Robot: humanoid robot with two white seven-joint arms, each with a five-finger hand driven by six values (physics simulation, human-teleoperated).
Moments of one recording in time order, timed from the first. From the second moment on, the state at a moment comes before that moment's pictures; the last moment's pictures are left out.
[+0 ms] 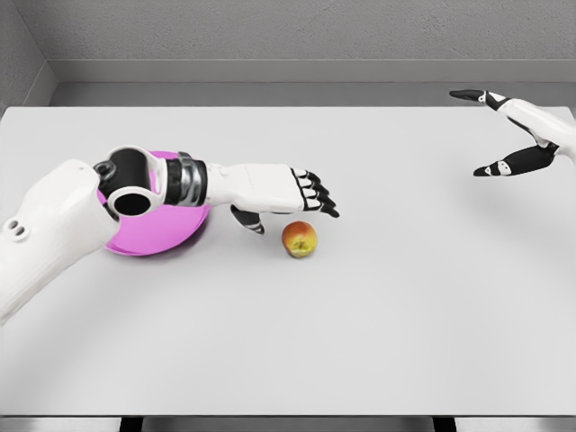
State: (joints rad) left arm -0.86 0.45 -0.93 -1.37 -0.51 -0.61 -0.52; right arm -0.54 -0.72 0.27 -1.13 -0.08 -0.61 0.61
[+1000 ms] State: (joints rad) left arm -0.87 0.43 -1.01 -1.34 -0.52 -0.61 -0.53; right arm -0.54 -0.72 0.29 -1.14 -0.07 -0.61 0.61
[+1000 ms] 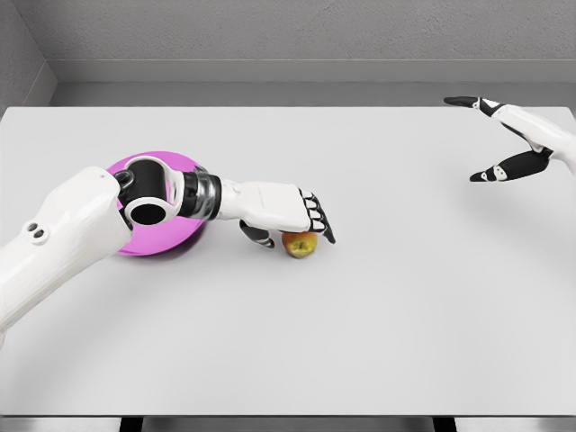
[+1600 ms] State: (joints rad) left arm -0.88 0.42 -1.04 -1.33 -0.52 -0.61 -0.53; right arm -0.54 -0.75 0.30 -1.16 -0.07 -0.61 0.61
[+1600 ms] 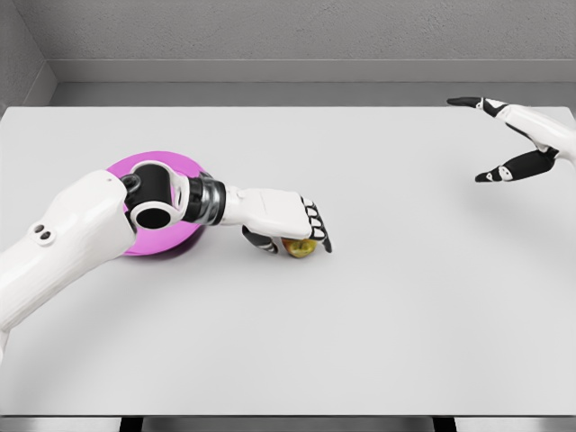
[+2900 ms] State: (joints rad) left arm -0.89 0.40 -1.06 -1.29 -0.53 -0.61 -0.53; right arm -0.55 -0.74 0.31 -1.16 -0.07 -0.61 0.61
